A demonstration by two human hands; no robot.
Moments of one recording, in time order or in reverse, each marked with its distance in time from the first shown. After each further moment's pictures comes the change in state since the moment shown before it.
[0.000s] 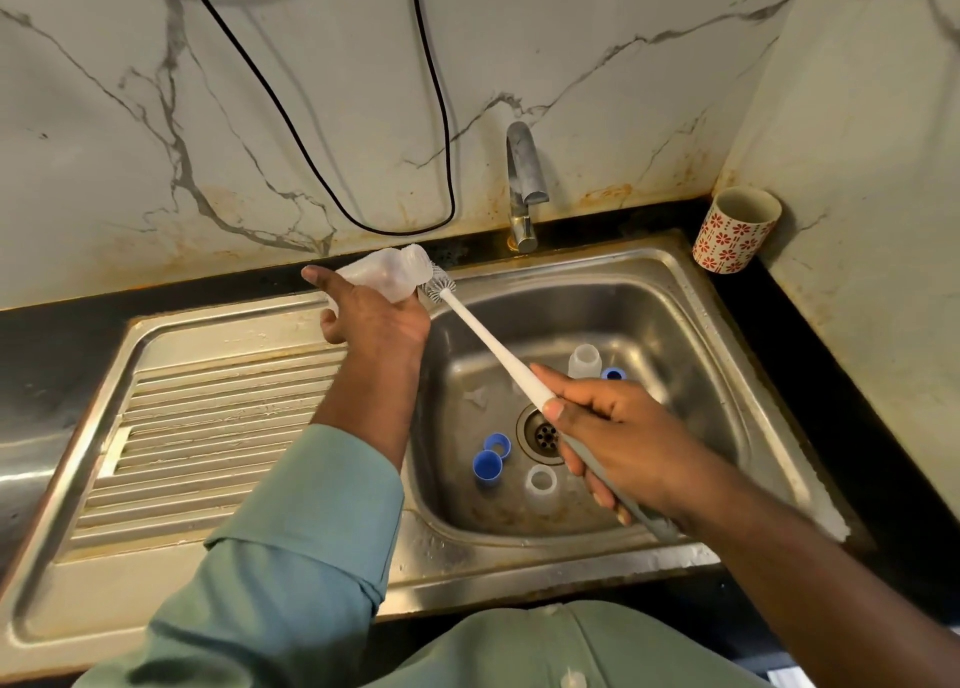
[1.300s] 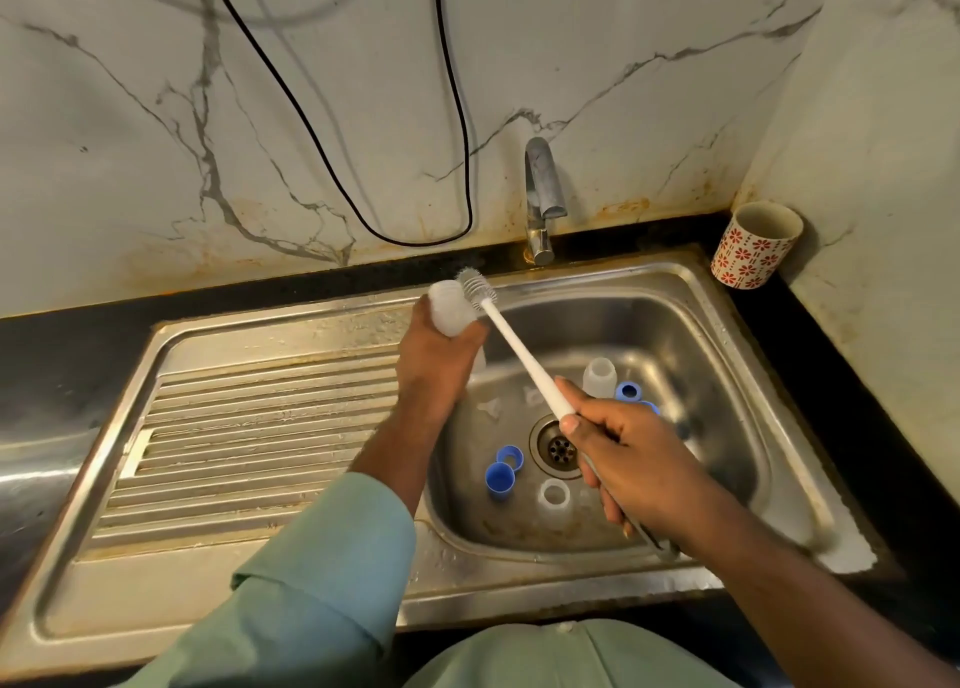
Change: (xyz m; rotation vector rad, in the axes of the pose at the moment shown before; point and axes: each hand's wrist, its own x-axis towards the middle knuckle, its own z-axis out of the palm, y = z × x) left_hand -0.008 -0.027 -0.049 1.314 -0.379 0.464; right_hand 0.012 0.020 0.007 -0.107 0.123 0.021
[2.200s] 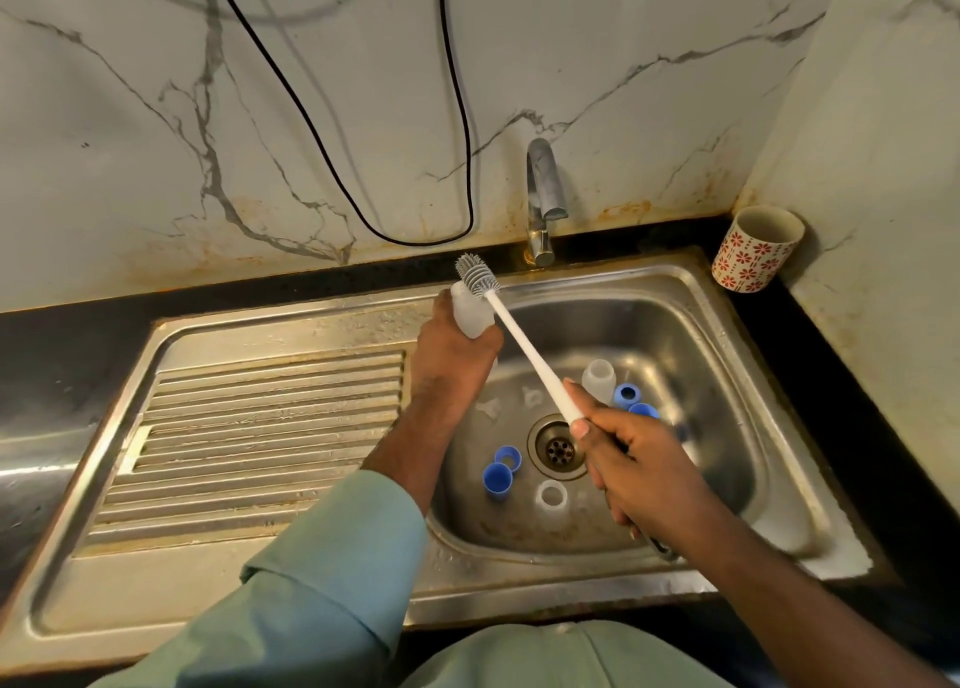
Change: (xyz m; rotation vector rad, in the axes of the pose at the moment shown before) left_hand -0.001 0.007 0.011 0.107 -0.015 0.031; right_hand 0.003 0.021 -0.002 0.090 0.062 -0.096
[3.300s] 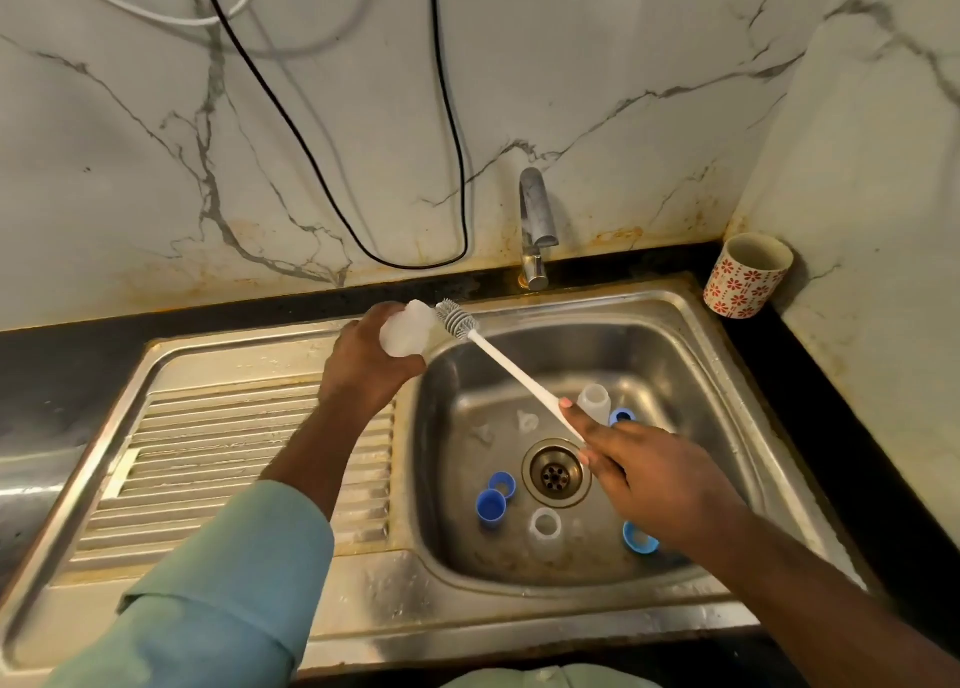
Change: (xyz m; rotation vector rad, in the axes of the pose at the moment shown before) left_hand 0.045 -0.030 -0.064 0.286 -0.019 0.138; right_hand 0.020 -0.003 -0.030 -1.005 -0.058 -0.275
